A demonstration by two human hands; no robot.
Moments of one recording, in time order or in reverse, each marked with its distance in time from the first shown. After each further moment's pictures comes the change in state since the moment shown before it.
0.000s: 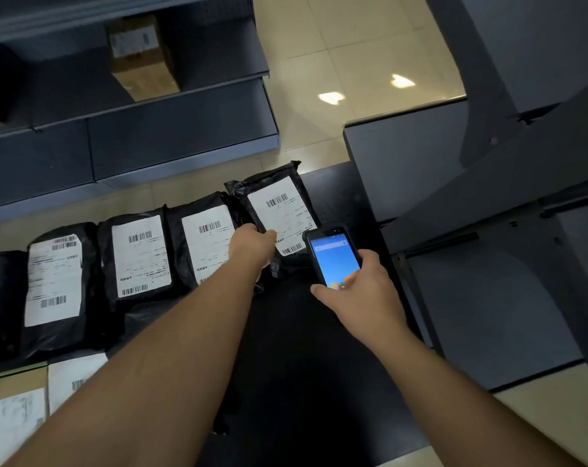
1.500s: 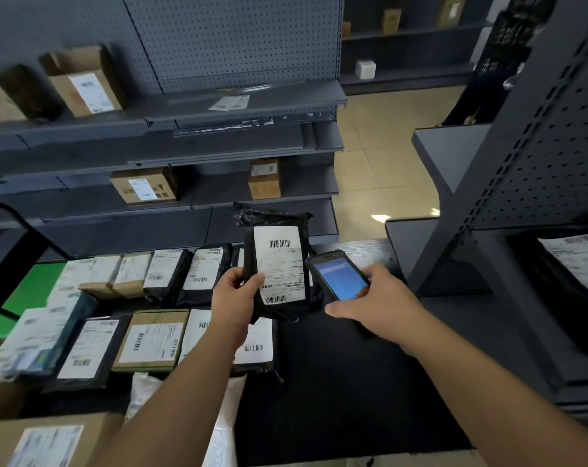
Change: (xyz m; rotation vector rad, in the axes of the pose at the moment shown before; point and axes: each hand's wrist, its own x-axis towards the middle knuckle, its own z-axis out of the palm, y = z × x) left_hand -0.289 -0.139 -0.170 -0.765 0.237 0.335; right_hand -0.273 -0.039 -0.093 -0.020 -0.192 -0.410
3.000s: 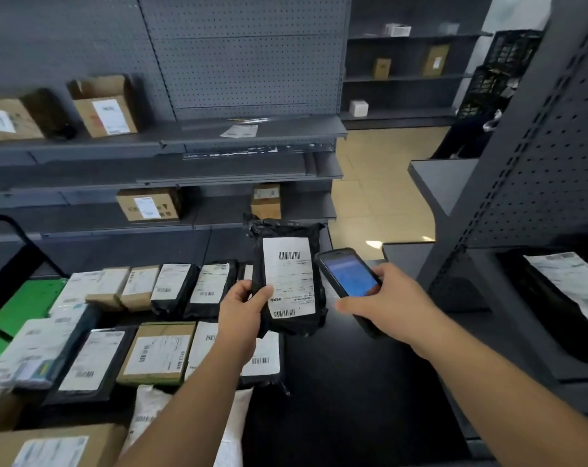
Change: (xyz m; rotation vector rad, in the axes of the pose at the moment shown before) left_hand -0.032 0.013 -0.026 -0.137 -0.099 0.010; right_hand -0.053 -0.038 -0.001 0.021 0.118 -0.025
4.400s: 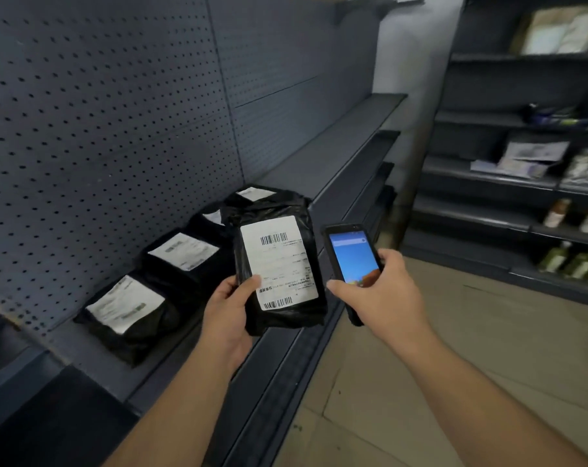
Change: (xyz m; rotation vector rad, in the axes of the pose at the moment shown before) left_hand -0.384 -0.088 0.524 0.052 -0.962 -0.230; right_hand -0.293 0.417 -0.334 0.422 1.134 0.401
